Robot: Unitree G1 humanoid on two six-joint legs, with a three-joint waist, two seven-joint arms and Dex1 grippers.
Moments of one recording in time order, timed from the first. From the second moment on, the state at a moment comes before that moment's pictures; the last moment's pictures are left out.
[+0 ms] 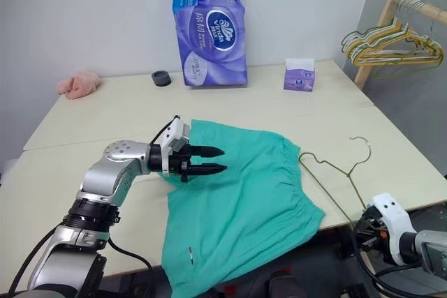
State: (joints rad) left arm -0.56 0.56 -0.11 0.21 -0.33 0.34 -1.28; right arm 0.28 -0.87 -0.35 -0.60 0.46 1.32 0.75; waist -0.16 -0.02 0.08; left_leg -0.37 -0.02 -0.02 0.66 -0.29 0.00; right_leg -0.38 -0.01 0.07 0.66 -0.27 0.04
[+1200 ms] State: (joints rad) left arm -0.56 0.59 -0.11 0.29 -0.28 0.25 -1.23; right arm 0.20 -1.11 -0.19 -0.66 0.37 1.06 0.74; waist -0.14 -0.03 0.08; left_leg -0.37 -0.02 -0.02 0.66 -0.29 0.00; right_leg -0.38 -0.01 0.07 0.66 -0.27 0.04
